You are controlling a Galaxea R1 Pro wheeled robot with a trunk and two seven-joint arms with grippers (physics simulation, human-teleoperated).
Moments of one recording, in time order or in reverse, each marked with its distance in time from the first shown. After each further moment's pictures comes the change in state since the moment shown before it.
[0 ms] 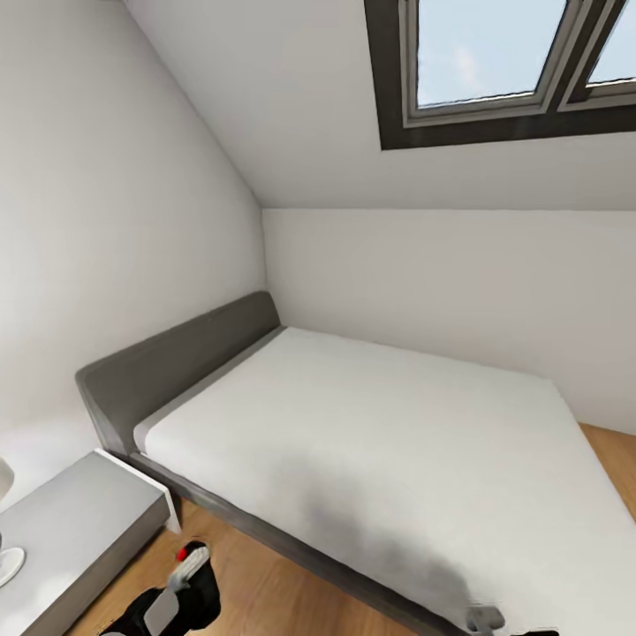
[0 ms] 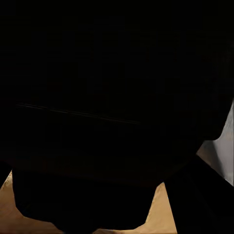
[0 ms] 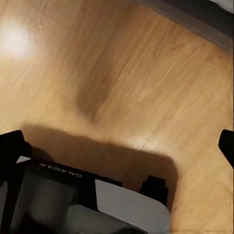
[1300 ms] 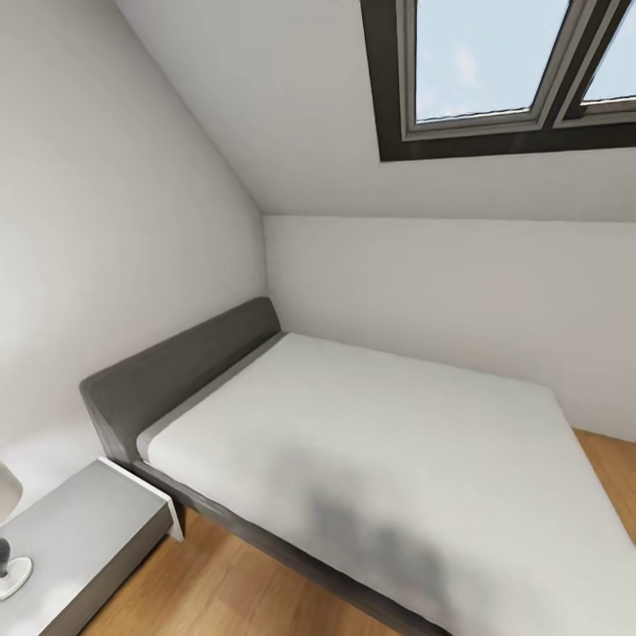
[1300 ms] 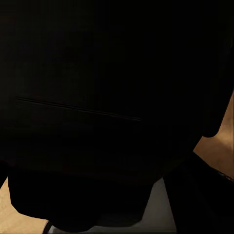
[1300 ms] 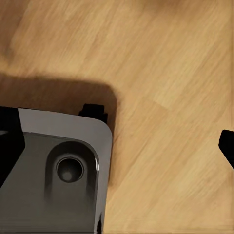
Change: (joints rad) left arm 0.346 0.057 -0.019 0.209 -0.248 -0.369 0.145; right arm -0.006 -0.002 0.002 0.678 0.041 -0.540 -0.494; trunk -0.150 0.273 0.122
